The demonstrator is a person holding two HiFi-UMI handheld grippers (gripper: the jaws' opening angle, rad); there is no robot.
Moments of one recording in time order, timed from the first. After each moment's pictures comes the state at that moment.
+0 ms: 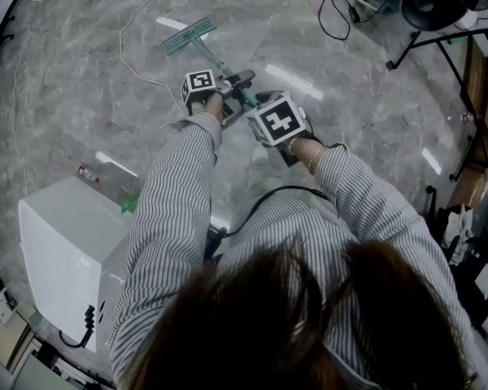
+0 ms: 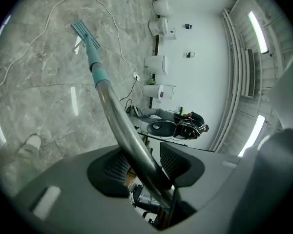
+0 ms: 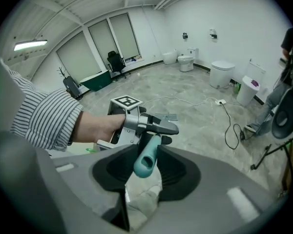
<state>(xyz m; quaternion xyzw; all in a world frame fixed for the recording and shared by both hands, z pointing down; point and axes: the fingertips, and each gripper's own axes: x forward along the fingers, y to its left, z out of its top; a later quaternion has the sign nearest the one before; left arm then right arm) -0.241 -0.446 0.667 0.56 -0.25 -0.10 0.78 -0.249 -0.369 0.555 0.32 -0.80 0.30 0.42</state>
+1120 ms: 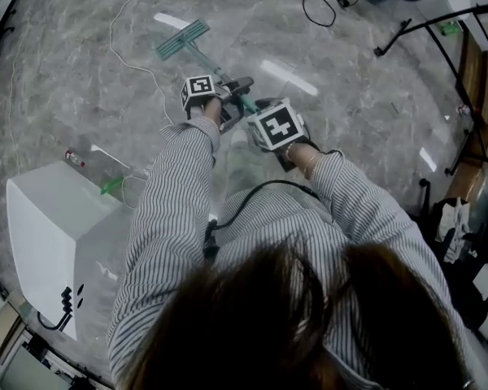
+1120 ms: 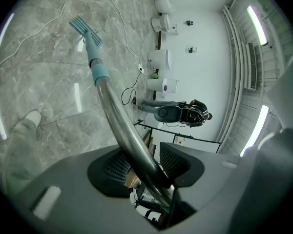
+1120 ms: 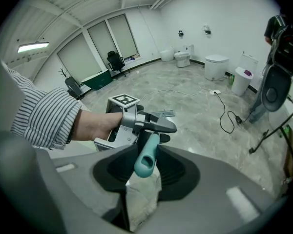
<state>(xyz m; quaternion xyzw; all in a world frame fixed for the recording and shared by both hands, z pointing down) -0.126 -0.320 0.680 0.55 -0.26 -0.09 0.79 -0.126 -0.245 0.571 0.31 -0.79 0.32 0.42</state>
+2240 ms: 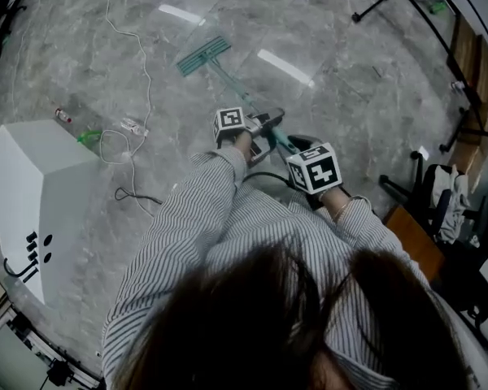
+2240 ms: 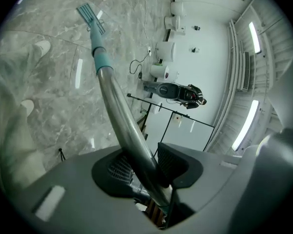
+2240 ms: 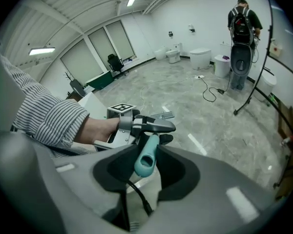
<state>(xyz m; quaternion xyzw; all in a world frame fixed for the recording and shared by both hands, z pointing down) 0.165 0.063 0.650 0.52 -0.22 -0.16 0.81 0.161 0.137 0.544 0.32 -0.78 0.36 0.40</state>
